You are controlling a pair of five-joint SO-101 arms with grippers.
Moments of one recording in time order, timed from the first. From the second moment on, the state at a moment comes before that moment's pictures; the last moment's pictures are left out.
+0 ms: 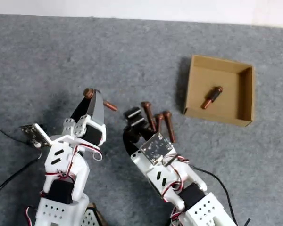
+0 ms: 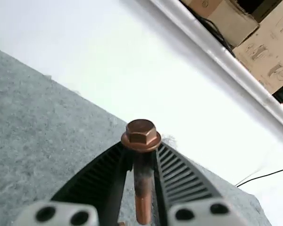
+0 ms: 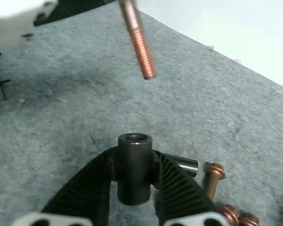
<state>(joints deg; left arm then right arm) 7.3 -103.3 96.0 11.5 43.6 -40.3 -87.8 96.1 15.5 12.9</state>
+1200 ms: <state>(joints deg) 21.6 -103.7 96.0 18.3 43.7 -36.1 -87.8 96.1 15.5 12.9</state>
